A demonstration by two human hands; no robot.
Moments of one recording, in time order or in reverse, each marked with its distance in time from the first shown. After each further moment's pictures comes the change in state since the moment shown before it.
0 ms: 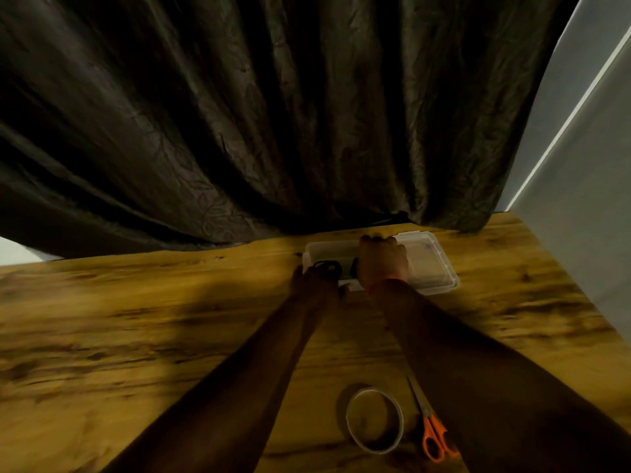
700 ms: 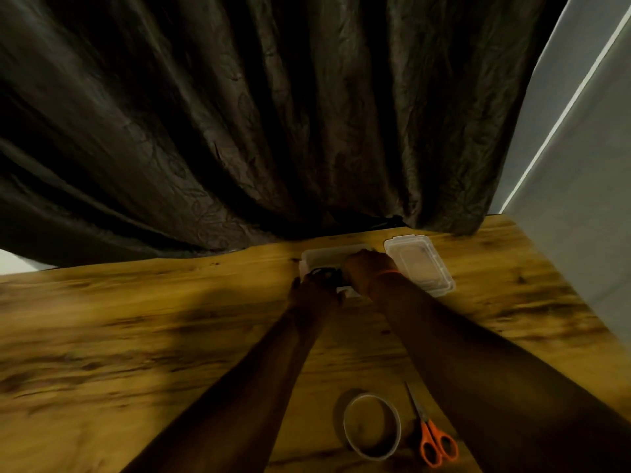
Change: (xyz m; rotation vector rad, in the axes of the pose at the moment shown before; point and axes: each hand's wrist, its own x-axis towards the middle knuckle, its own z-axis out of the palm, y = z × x) left_hand -0.001 0.003 0.015 -0.058 0.102 -0.020; right_hand 0.006 -0.002 -0.010 -0.082 -0.363 -0.257
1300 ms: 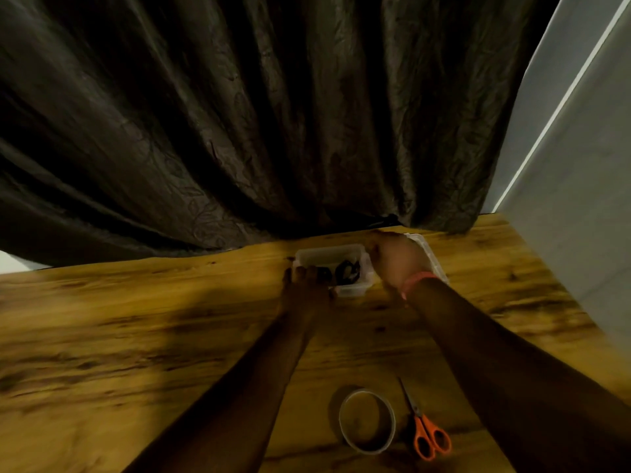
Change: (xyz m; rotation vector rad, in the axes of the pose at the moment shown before) left_hand -0.006 -0.005 0.002 0.173 0.096 -0.006; right_hand -0.030 0.050 -0.005 0.270 0.463 0.029
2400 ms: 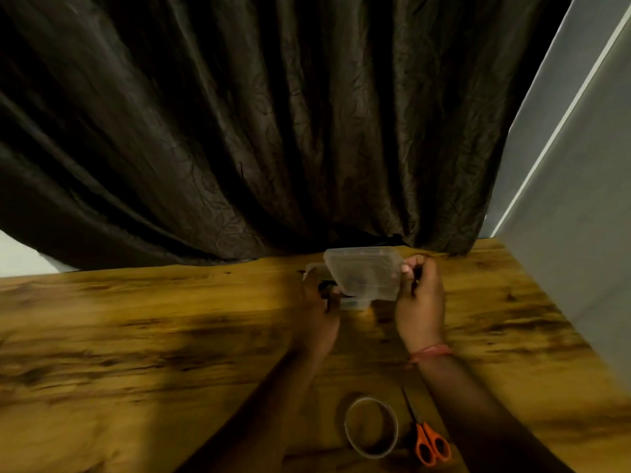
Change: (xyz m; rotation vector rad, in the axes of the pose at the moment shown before) left_hand -0.054 0.021 -0.025 -1.138 0.408 -0.218; right_hand -0.087 -0.051 -0.019 0.740 0.673 0.150
